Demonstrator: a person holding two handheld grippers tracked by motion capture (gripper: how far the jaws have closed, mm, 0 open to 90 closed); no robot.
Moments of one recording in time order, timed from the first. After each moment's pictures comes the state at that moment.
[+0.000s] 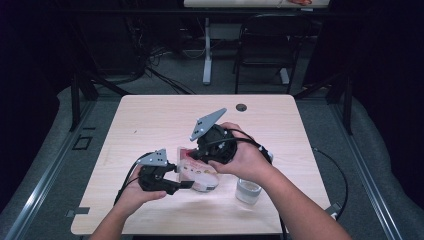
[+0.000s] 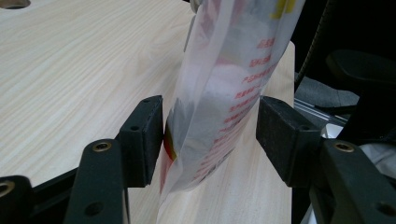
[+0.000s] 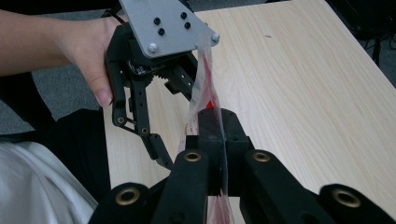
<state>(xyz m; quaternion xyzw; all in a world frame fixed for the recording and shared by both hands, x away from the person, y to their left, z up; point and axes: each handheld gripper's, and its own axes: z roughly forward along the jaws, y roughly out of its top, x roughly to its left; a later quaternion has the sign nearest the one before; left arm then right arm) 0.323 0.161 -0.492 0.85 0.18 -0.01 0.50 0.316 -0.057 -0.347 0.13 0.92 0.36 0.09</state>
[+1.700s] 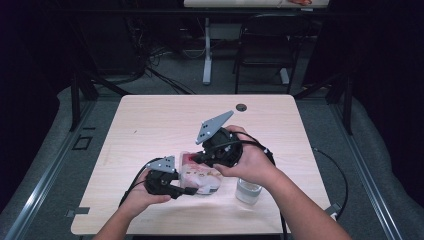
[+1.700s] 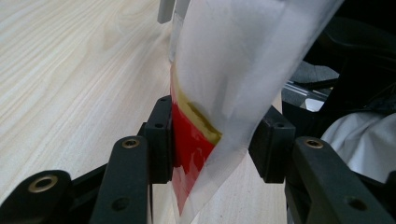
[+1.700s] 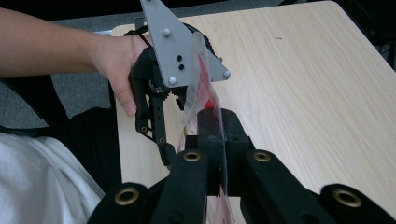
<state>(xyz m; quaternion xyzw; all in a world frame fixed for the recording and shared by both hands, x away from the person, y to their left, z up) 0.326 0.150 -0.515 0.87 0.14 -0.06 0.47 0.311 -0.068 -0.350 0.12 0.92 0.37 0.08</state>
